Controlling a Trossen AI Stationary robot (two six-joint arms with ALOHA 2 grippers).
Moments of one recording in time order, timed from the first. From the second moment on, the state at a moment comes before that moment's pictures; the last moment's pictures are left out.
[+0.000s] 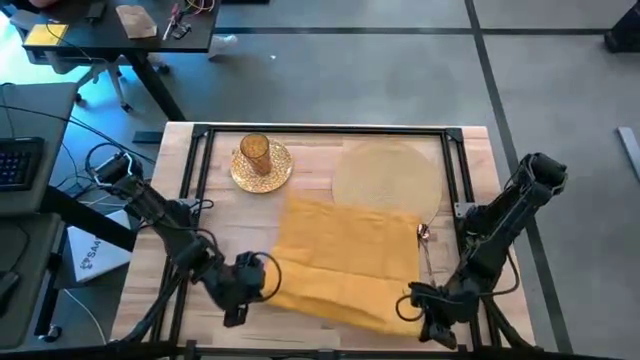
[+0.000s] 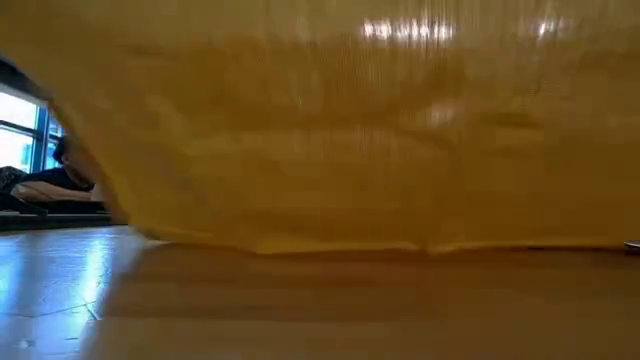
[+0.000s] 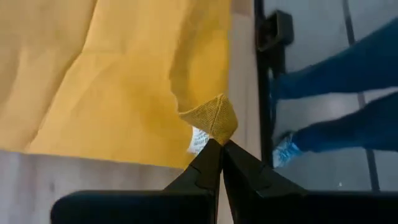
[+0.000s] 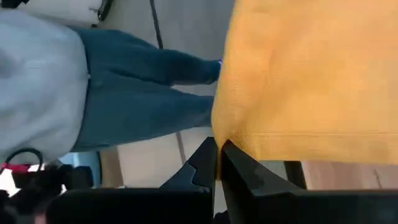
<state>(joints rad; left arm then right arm) -0.77 1.43 1.06 -0.57 -0.18 -0.81 0.93 1.34 0.84 -0.17 -0.08 1.39</state>
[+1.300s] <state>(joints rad) -0.37 1.50 1.15 -0.75 -0.41 -0.44 0.66 1.17 0.87 -0.87 0.11 1.28</state>
